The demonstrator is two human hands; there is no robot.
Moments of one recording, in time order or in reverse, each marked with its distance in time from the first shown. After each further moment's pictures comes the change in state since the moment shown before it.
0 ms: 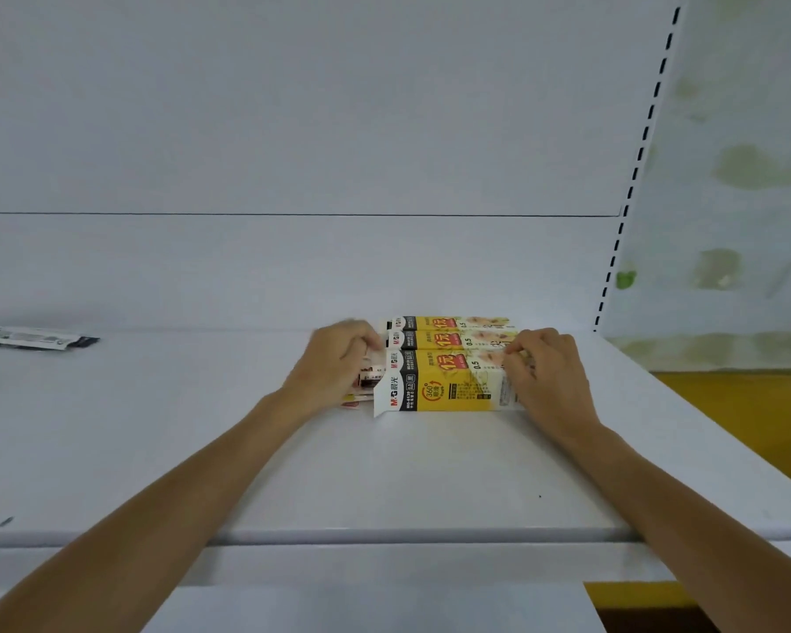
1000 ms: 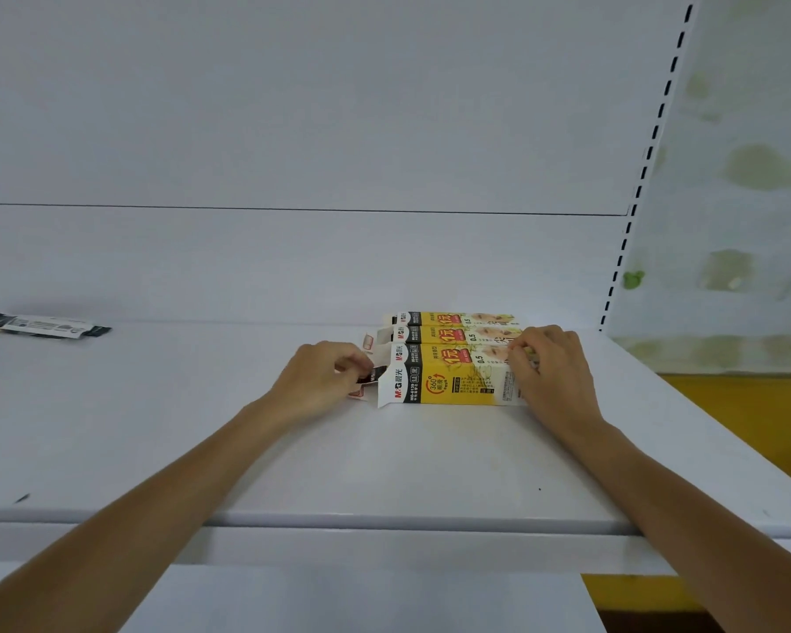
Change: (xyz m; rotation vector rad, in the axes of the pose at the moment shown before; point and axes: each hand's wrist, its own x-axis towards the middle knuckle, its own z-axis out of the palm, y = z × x) left_hand -0.016 -0.013 -0.011 0.195 -0.186 -0.156; right_hand 0.000 0.003 0.001 -0.005 0.020 0.002
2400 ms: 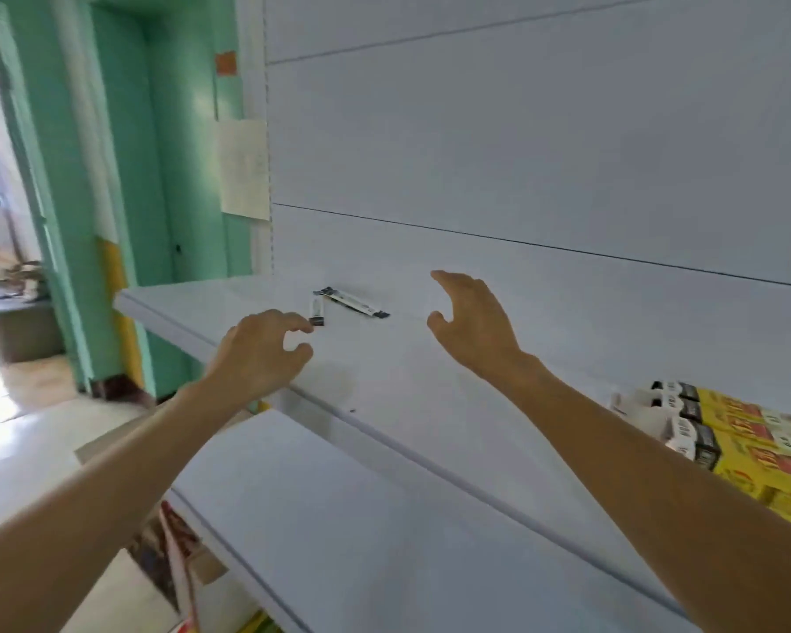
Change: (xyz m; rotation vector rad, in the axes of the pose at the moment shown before) left_hand -0.196 -0.099 -0.181 0.456 0.609 -0.496; right_hand -0.009 -0.297 0.107 0.238 -0.406 -0.665
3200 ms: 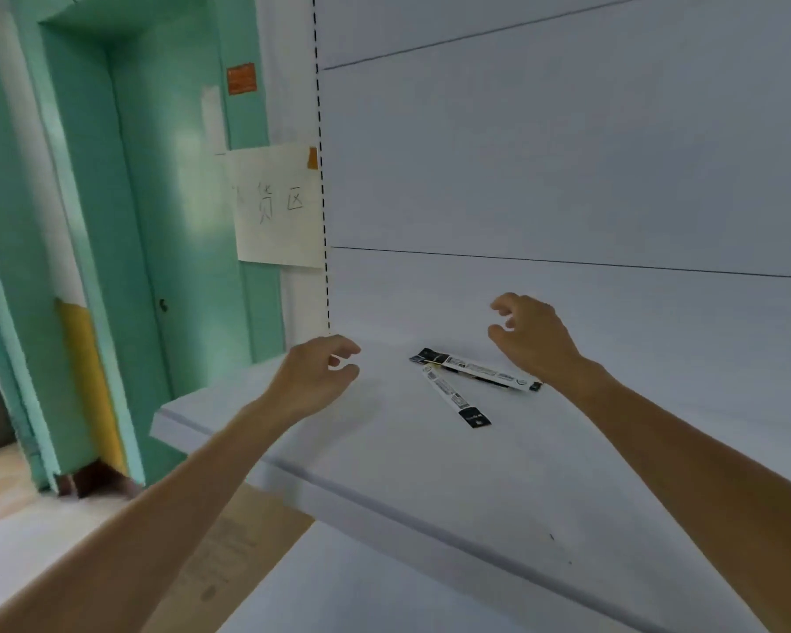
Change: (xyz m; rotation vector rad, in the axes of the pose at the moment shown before) left_hand 0.232 -0.234 0.010 -0.277 -0.160 0.137; right_hand 0.210 -0.070 0.183 0.051 0.026 0.326
